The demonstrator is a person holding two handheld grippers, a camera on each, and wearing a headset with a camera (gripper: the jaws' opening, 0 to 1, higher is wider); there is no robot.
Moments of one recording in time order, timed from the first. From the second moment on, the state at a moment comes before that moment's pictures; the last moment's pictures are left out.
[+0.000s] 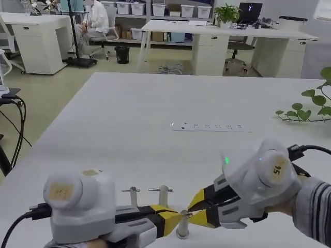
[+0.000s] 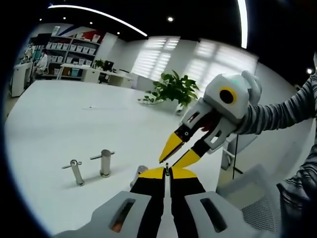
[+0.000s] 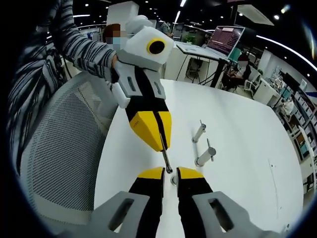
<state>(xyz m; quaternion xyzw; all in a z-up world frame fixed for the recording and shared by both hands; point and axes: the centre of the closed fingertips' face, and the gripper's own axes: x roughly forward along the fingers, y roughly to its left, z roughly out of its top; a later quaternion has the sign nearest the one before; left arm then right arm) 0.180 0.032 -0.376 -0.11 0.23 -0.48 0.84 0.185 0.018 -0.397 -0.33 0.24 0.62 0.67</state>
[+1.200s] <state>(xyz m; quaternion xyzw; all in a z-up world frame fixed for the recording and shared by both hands) 0.154 0.029 -0.377 -0.06 0.21 -0.53 0.82 0.151 0.022 -0.400 -0.35 0.22 0.66 0.62</state>
